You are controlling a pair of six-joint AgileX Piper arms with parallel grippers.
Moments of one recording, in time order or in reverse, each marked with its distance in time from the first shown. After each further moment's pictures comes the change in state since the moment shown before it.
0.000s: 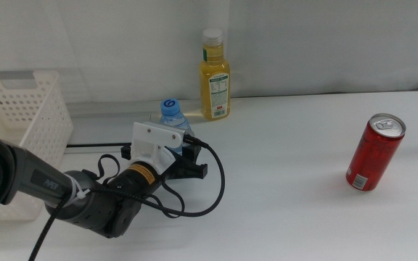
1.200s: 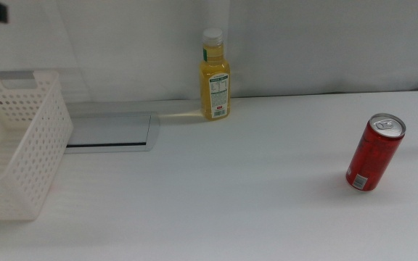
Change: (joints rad) left arm 0.509 -0.677 -0.625 0.055 1.587 0.151; right arm 0.000 0.000 0.000 0.000 0.000 0.002
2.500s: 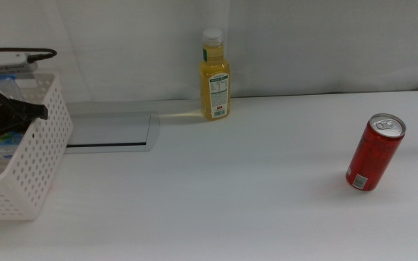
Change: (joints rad) left arm 0.110 0.489 0.000 -0.013 0.046 -0.016; right arm 0.000 0.000 0.000 0.000 -0.010 0.002
